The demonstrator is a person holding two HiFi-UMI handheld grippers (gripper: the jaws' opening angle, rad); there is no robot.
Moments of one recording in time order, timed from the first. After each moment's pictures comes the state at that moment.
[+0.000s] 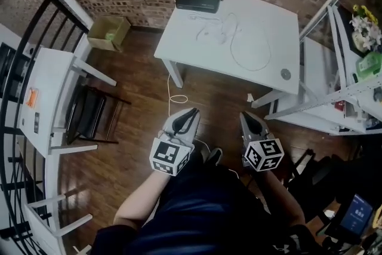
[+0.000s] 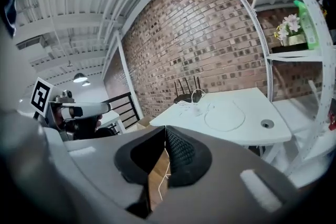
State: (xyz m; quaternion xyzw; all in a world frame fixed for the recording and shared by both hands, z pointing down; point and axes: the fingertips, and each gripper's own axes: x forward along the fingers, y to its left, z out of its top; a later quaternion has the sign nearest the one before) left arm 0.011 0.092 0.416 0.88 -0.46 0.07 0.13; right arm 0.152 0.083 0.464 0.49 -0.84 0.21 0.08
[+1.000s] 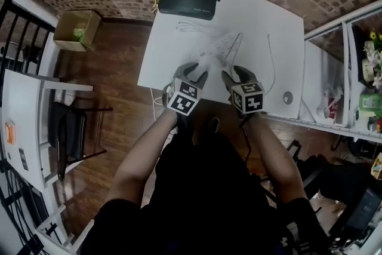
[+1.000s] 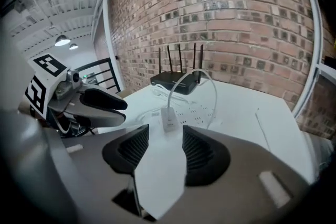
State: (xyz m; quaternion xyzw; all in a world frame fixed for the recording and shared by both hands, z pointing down) left arm 0.020 -0.250 0.597 0.89 -0.36 0.25 0.14; right arm 0.109 -0.250 0.593 0.47 -0.80 0.22 0.29
